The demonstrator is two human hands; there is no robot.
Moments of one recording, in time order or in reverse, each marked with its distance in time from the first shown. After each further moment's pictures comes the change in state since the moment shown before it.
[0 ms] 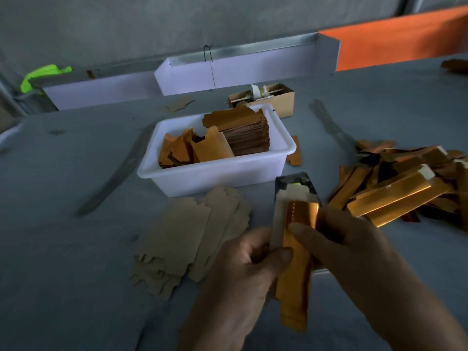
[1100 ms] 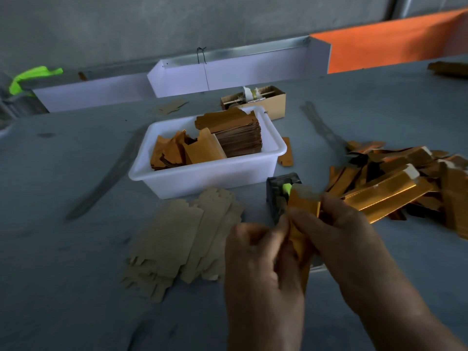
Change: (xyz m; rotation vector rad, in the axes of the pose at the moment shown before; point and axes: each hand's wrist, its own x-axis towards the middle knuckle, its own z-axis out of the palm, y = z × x) left_hand -0.003 -0.010 0.046 0.615 0.529 0.392; right_hand 0.013 0.002 0.003 0.152 0.142 0.043
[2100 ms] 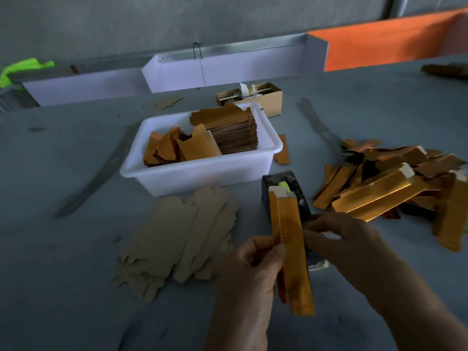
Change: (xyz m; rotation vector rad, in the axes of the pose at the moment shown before) left_hand 0.009 -0.016 0.004 -0.697 -0.250 -0.688; right_hand 0.009 0.023 -0.028 -0.366 -0.165 0.027
